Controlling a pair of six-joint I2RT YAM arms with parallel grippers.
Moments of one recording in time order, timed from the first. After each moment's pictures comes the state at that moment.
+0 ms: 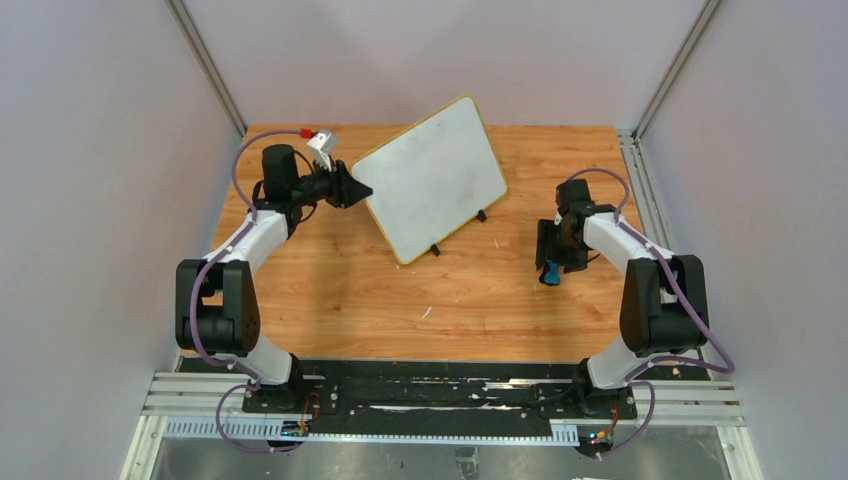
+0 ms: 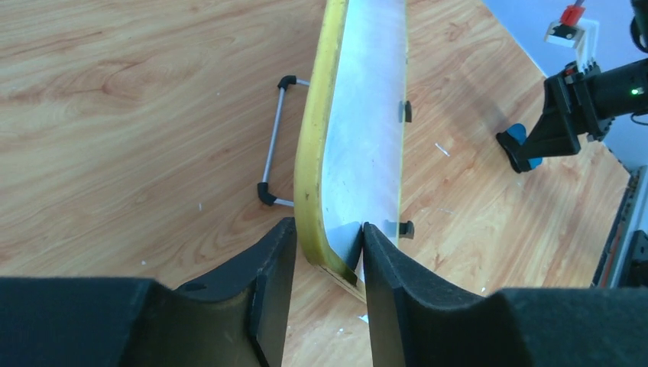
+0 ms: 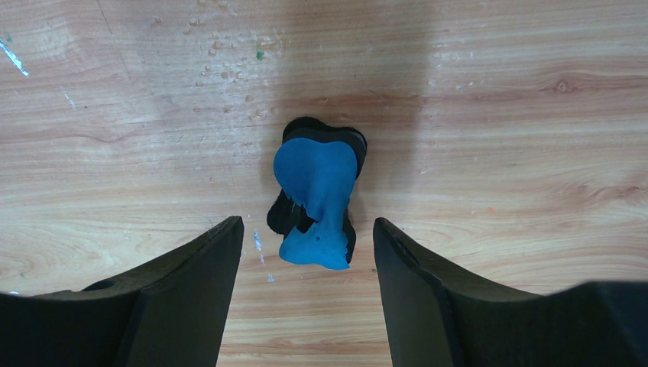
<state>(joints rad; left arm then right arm) -0.02 1.55 1.00 0.17 0.82 -0.11 0.10 1.58 0.99 -0.66 0.02 0.22</state>
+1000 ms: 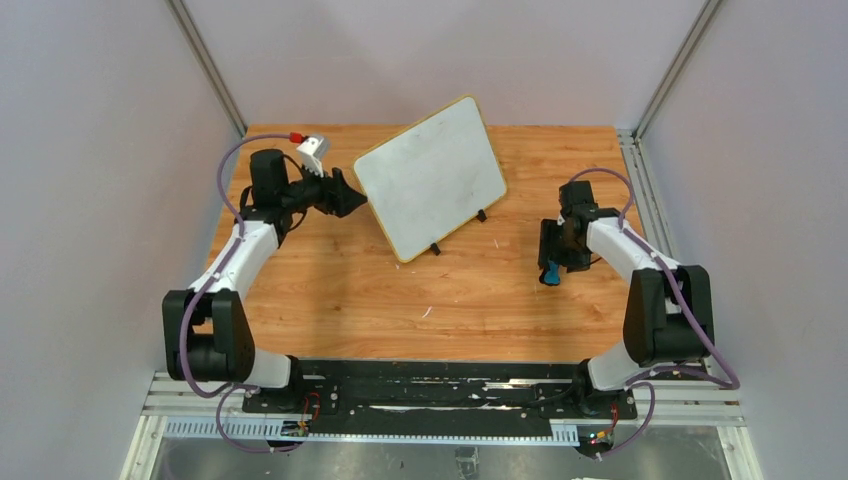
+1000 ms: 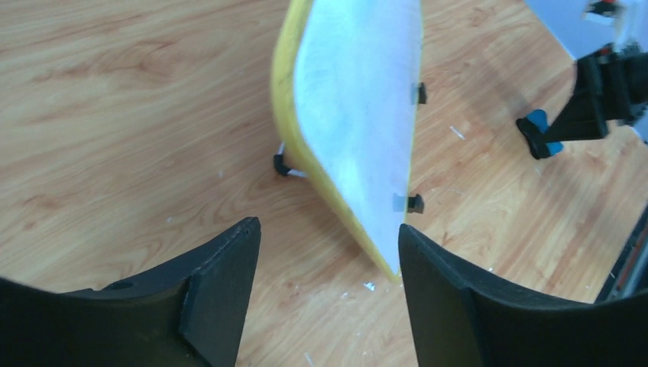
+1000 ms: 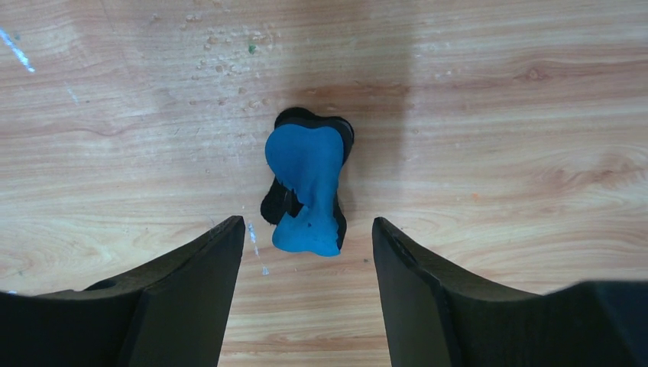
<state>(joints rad) -0.01 1.42 0.98 0.01 0.78 -0.03 0.10 1.55 0.97 -0.65 0.04 0.22</state>
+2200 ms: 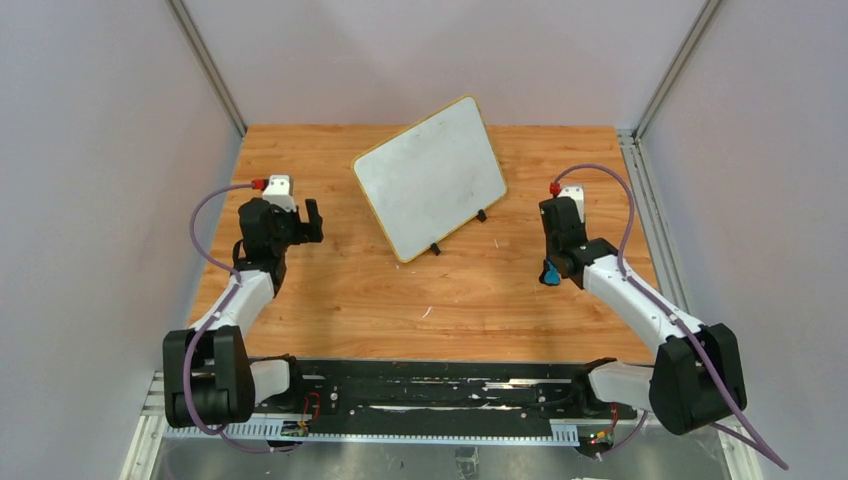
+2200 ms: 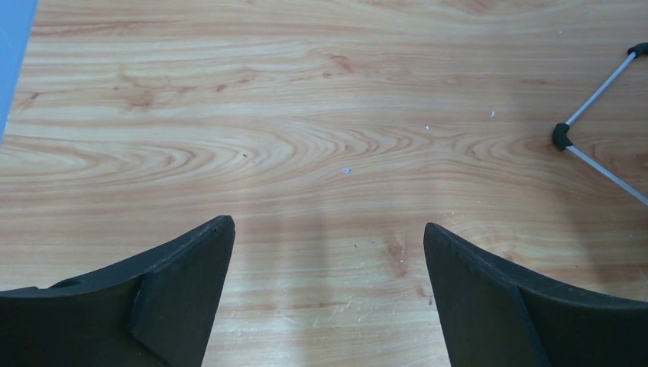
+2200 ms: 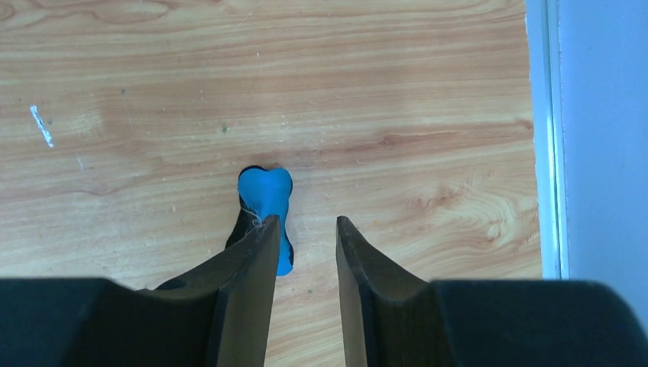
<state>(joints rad) 0.10 1.20 0.55 0.27 0.13 0.02 0.35 1.22 0.78 -0.41 0.54 0.18</state>
